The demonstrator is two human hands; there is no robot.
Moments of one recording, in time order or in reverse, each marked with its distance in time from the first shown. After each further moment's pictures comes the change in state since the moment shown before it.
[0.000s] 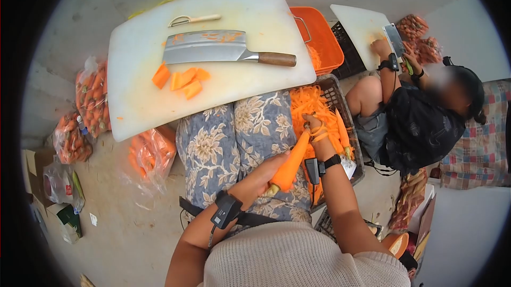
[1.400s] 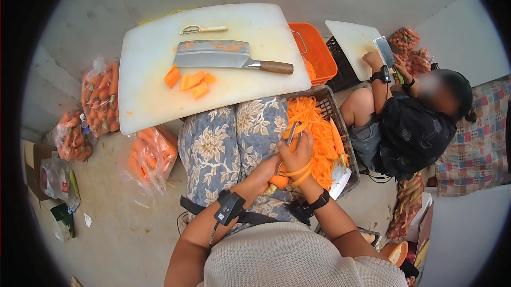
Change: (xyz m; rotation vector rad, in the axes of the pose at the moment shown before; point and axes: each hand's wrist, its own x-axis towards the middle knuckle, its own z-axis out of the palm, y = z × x) left_hand 0.006 -0.016 -0.001 -0.106 -0.027 0.208; right_hand -0.147 0.011 0.032 -0.702 0.066 -1.076
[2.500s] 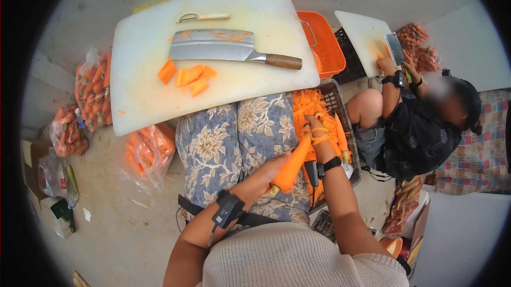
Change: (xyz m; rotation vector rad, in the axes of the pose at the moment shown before) left_hand -0.001 0.012 -0.002 0.080 -0.011 -0.164; right_hand 0.082 0.108 0.025 0.622 -0.028 1.127
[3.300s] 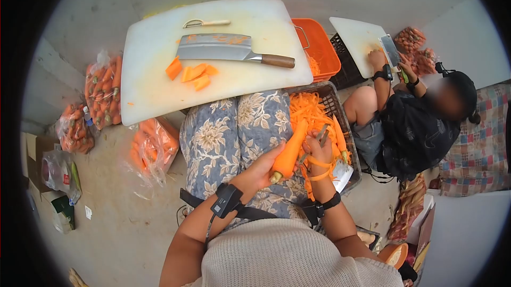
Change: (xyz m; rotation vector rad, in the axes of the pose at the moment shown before) left_hand 0.004 -0.014 -0.001 -0.236 -0.117 0.125; right_hand -0.118 0.021 -0.034 0.240 -0.191 -0.475
